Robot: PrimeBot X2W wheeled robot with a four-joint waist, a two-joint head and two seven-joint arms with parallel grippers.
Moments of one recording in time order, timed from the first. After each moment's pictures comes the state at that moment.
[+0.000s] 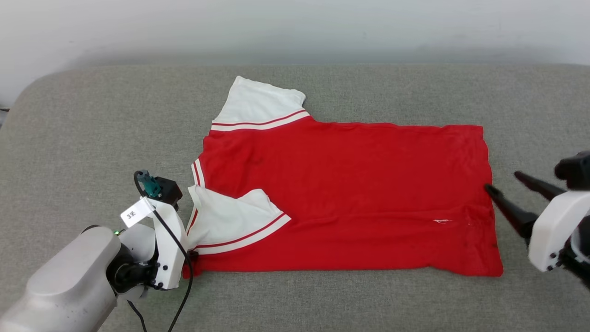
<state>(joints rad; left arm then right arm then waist) -0.66 0.61 -0.90 0.53 -1.06 -0.12 0.67 -0.35 -0.64 0.38 0.21 0.69 0.13 0.24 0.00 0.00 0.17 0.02</state>
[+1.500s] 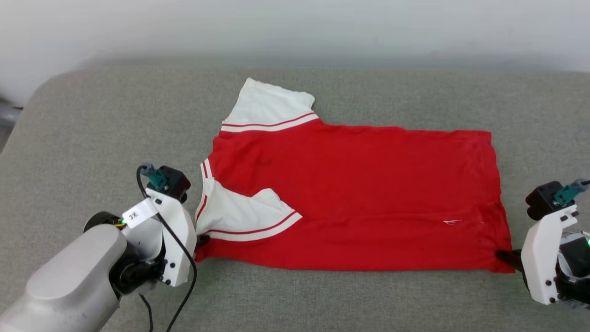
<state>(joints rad) -0.67 0.65 -0.91 0.38 -1.03 -0.11 0.55 -0.39 -0.70 0.51 0.29 0.84 0.13 0.69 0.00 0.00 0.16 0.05</state>
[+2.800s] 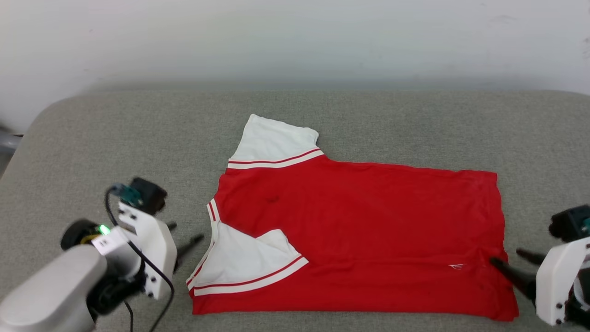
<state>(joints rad) -0.54 0.75 -0.89 0.25 -1.00 -0.06 0.39 -0.19 -0.69 0.38 0.21 0.83 0.13 0.52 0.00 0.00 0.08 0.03</state>
